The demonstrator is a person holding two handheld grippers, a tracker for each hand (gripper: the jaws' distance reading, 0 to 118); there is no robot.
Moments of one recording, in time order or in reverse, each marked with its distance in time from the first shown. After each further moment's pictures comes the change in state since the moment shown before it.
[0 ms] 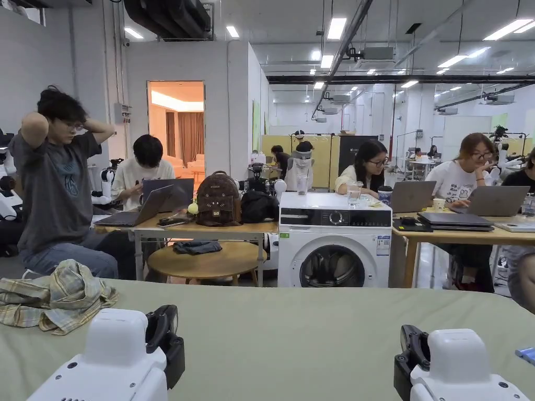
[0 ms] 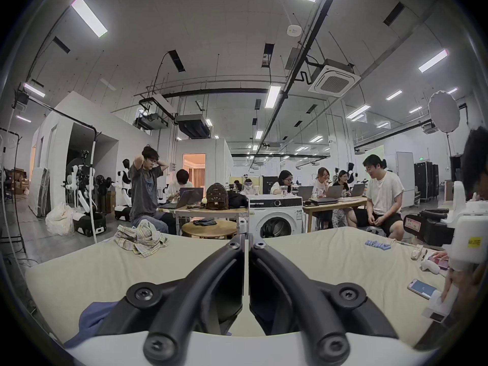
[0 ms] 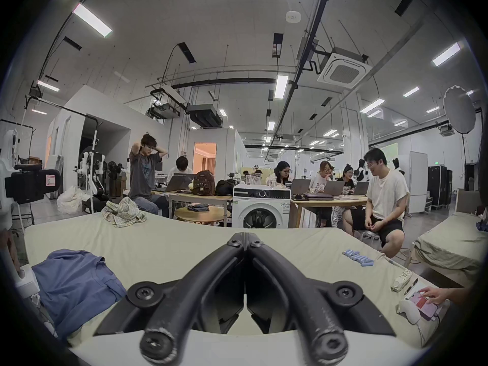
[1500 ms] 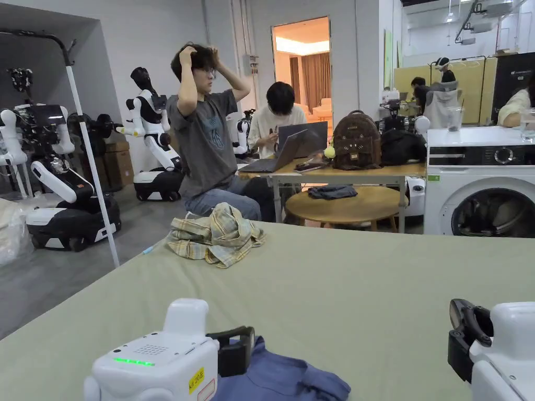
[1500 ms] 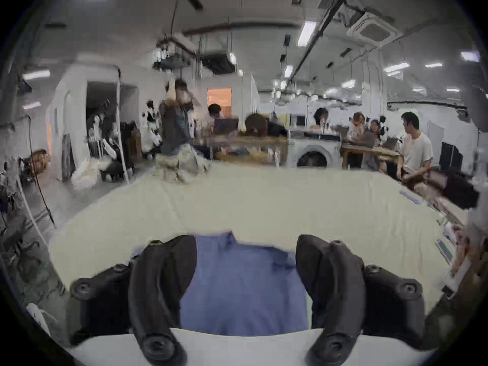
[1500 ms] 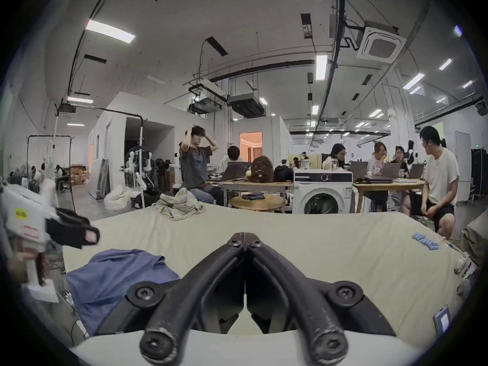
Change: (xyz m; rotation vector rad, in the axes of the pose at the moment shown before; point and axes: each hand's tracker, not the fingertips) left arm -0.175 -0.081 -0.016 -0.527 0.143 0.085; right arm -0.124 -0.041 -0.048 -0.086 0.310 -0.058
